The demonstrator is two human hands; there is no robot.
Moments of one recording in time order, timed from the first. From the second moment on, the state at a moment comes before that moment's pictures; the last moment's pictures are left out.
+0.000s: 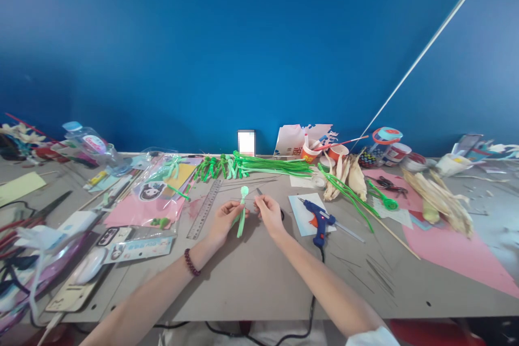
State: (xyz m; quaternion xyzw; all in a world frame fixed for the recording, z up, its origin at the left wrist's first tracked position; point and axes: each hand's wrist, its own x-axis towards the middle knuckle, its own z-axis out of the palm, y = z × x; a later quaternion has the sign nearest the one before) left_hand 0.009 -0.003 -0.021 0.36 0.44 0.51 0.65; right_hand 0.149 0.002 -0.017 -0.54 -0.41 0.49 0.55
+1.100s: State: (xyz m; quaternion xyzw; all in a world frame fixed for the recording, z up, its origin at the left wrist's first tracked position) left_hand 0.009 -0.003 -0.022 0.36 0.41 0.52 0.66; right_hand 0.156 -0.003 -0.020 -0.52 -0.56 0.36 0.53
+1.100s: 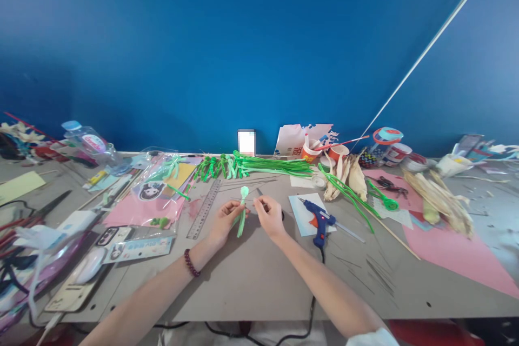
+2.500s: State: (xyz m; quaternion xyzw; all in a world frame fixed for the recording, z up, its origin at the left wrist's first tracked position) left_hand 0.008 -0.003 -0.015 0.36 0.46 0.51 0.63; right_hand 0.141 0.002 -0.022 -0.47 -0.36 0.56 0.58
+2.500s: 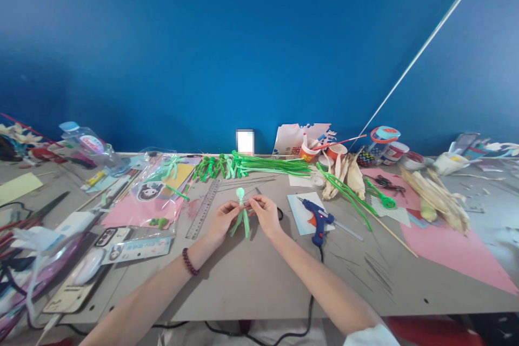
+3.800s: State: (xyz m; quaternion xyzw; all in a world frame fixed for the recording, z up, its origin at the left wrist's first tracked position) left_hand 0.006 0.000 -0.020 0.37 0.46 0.53 0.61; right_hand 0.136 -0.004 -0.032 -0.43 -0.44 0.61 0.50
